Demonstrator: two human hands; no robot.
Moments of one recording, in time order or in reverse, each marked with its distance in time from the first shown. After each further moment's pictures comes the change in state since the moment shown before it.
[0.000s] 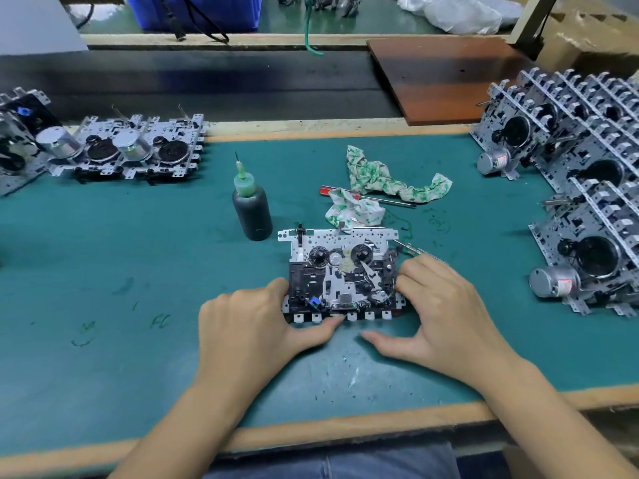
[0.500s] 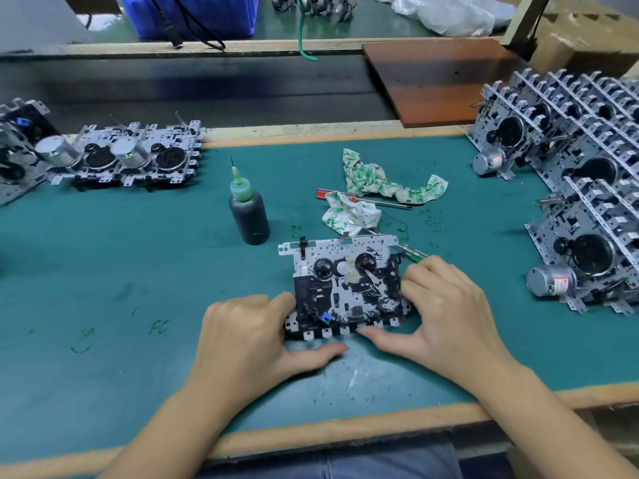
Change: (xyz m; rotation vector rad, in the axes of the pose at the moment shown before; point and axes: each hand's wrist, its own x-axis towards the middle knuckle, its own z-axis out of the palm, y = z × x) left_hand -0.006 -0.009 0.000 -0.132 0.034 0.261; right_hand -0.004 -0.001 -0.001 -0.079 0.027 0.084
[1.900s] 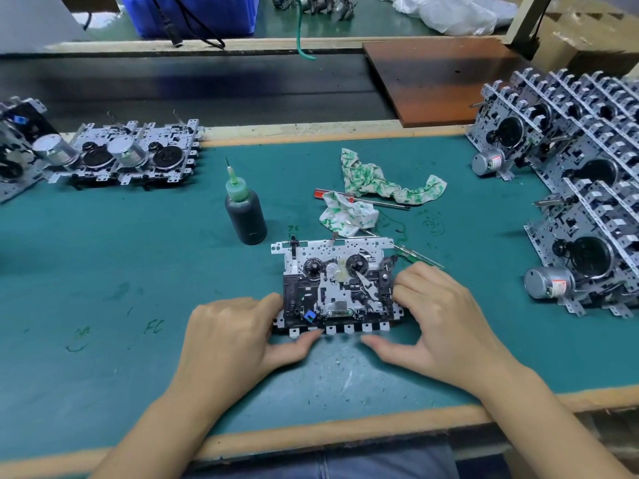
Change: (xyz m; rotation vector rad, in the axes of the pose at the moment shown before) left_hand -0.001 -0.009 -0.003 0.101 -0.020 0.036; right_hand -0.001 0.006 0.000 0.158 -0.055 -0.113
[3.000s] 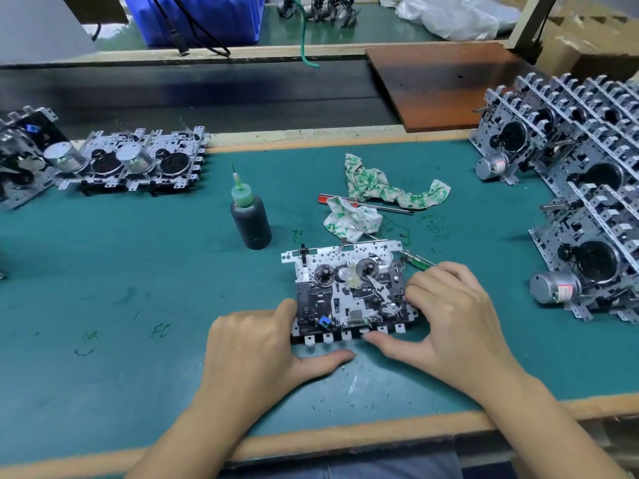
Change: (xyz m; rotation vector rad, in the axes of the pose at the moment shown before) left_hand 0.001 0.019 0.003 -0.007 -0.032 -0.100; right_hand -0.001 0.001 0.001 -0.117 0.124 0.066
